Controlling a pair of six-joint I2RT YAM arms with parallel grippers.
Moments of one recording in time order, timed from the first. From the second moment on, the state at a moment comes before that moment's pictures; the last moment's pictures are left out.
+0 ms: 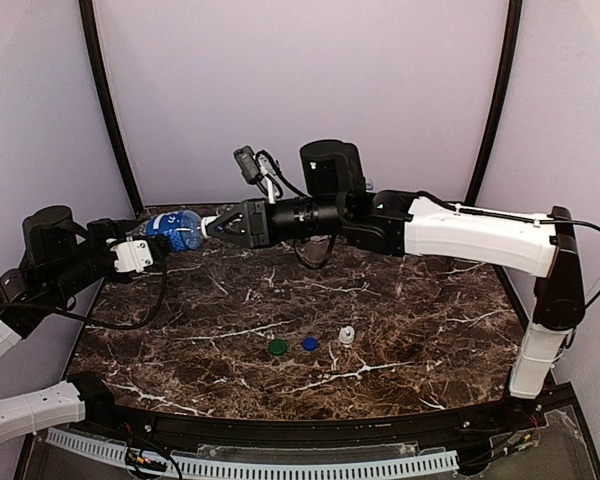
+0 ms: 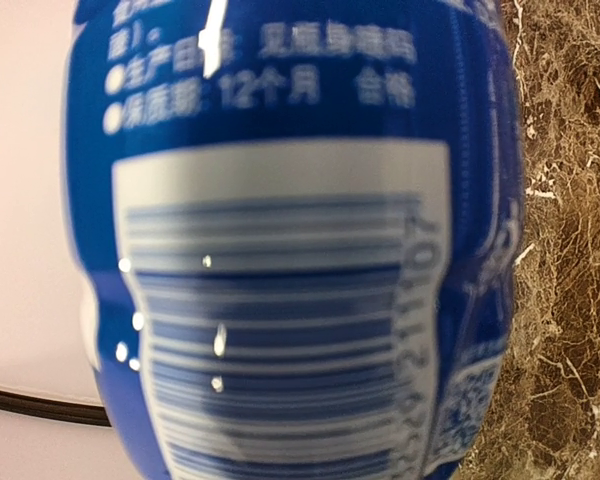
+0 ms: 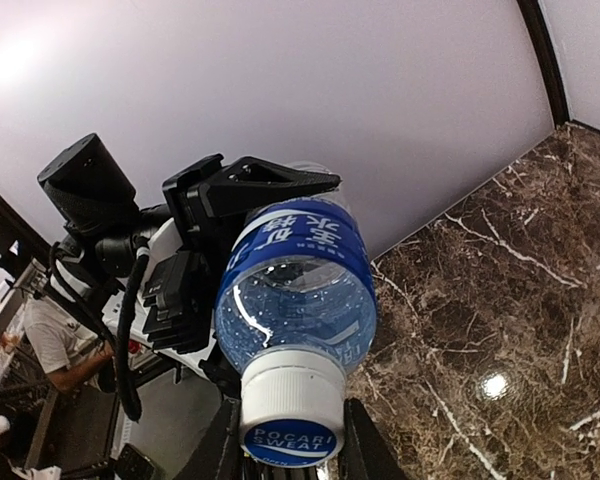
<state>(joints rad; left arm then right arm) -0.57 0.64 0.80 -0.43 -0.17 1.24 1.08 1.82 1.65 -0.02 -0.46 0.52</state>
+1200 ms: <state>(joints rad) -0.57 0.62 0.87 -1.04 0.18 1.35 1.56 1.81 1.07 0.74 0.47 -1.95</state>
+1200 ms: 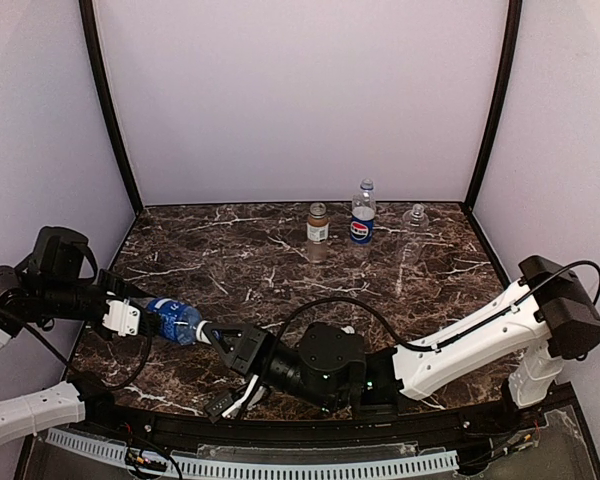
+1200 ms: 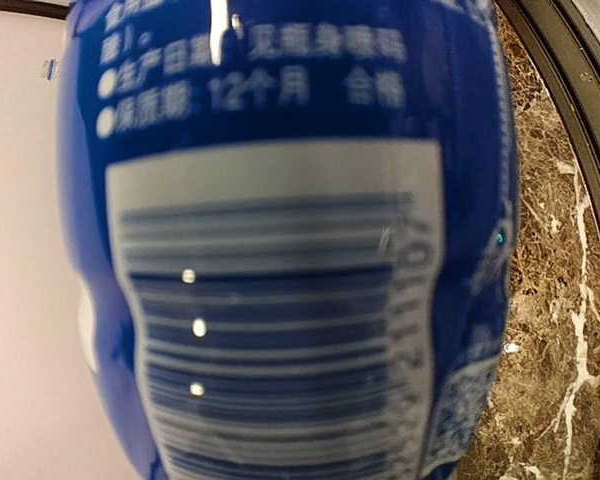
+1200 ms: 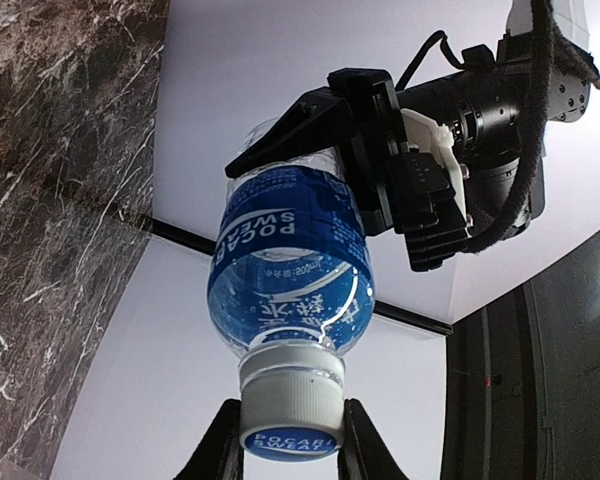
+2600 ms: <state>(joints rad) -0.57 0.60 0.80 -0.56 -0.07 1.20 1.19 1.73 1.61 -0.06 -0.18 0.25</state>
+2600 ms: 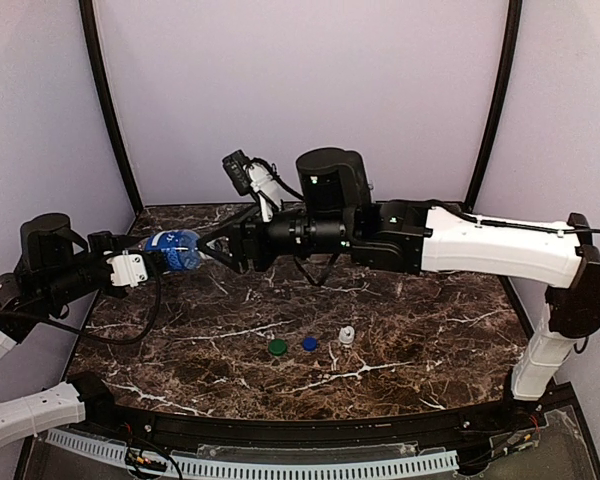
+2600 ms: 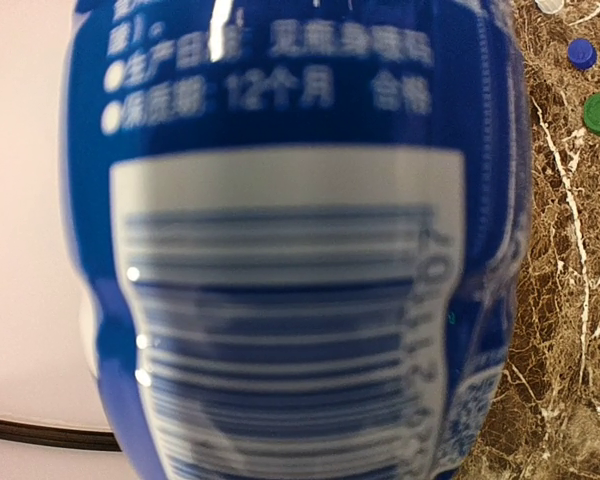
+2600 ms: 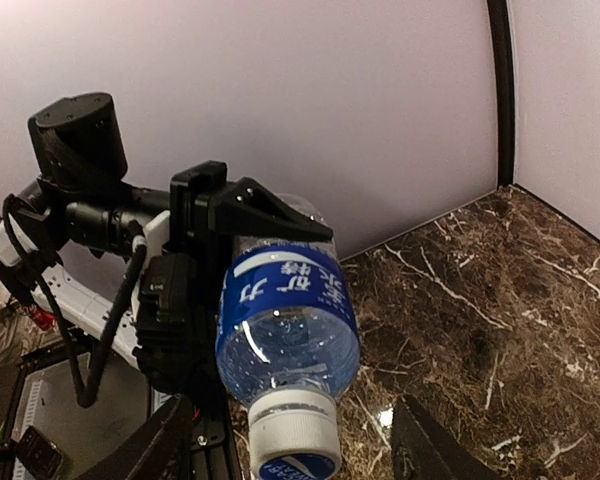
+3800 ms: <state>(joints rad) -0.58 0.59 0.80 -0.96 0.18 1.31 1.56 1.76 1.09 0.60 0.50 -1.72</state>
